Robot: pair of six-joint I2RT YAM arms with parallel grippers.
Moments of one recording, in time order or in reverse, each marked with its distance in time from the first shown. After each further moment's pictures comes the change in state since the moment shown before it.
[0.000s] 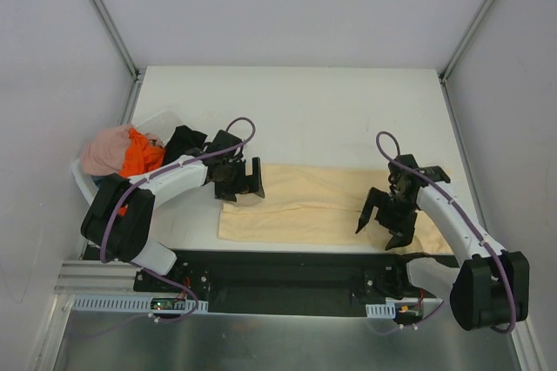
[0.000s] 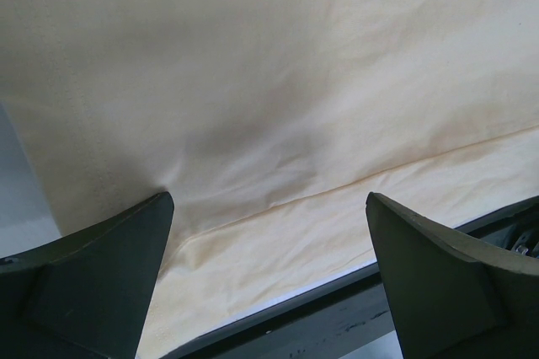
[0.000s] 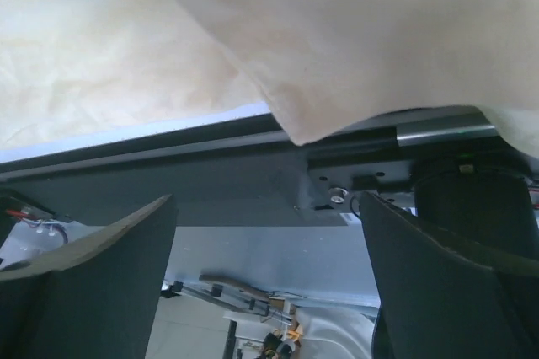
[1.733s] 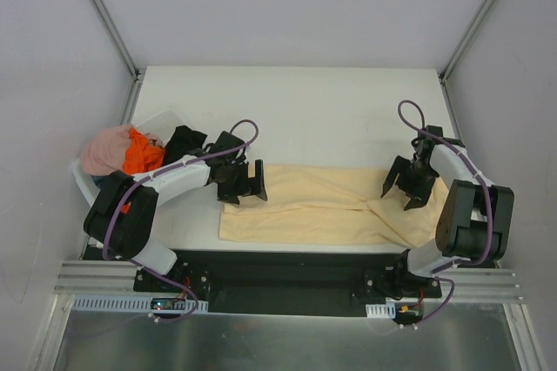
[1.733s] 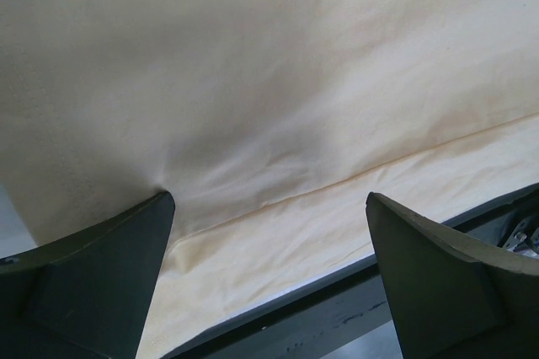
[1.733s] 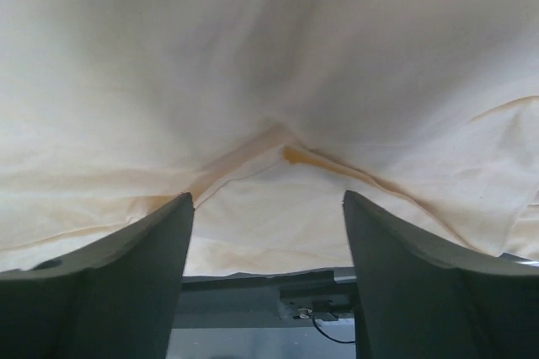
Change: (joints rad) left arm -0.012 0.023 0.000 0.006 0.029 -0.001; right arm -0.325 0.400 0.225 0.253 0.108 -0.283
